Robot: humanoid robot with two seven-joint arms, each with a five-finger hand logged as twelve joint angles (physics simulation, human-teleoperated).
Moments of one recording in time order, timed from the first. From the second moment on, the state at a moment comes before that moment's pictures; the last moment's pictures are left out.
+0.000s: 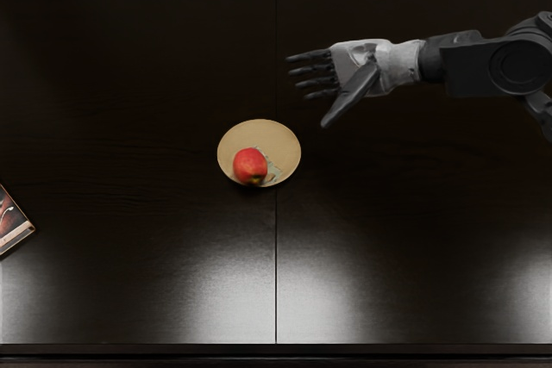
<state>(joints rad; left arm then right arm) -0.03 0.00 0.36 -0.16 0.08 -0.21 0.15 1.13 -0.45 0.59 1.00 -0.13 0.50 -0.61</state>
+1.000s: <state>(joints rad) -0.03 0.00 0.36 -0.16 0.08 -0.21 0.15 0.98 -0.78 0.58 1.00 0.33 0.61 -0.61</state>
